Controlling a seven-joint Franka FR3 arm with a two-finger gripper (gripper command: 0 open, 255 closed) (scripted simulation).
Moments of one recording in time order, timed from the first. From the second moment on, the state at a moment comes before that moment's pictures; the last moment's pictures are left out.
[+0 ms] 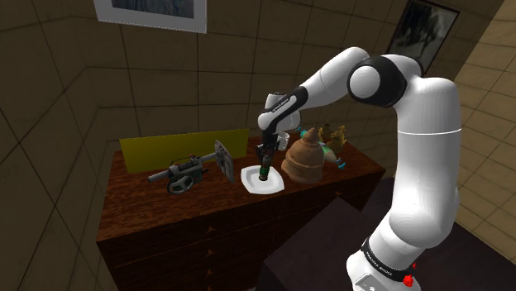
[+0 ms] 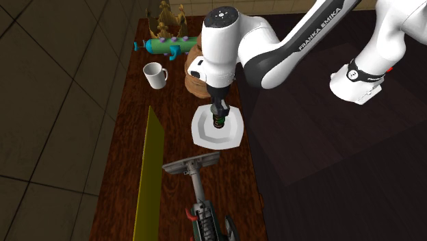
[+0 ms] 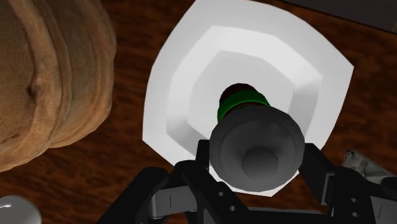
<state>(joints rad) -0.02 0.45 -0.12 -2.01 0.07 2.46 -0.13</state>
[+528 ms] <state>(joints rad) -0.02 0.46 -0.12 -2.01 0.07 2.46 -0.13</state>
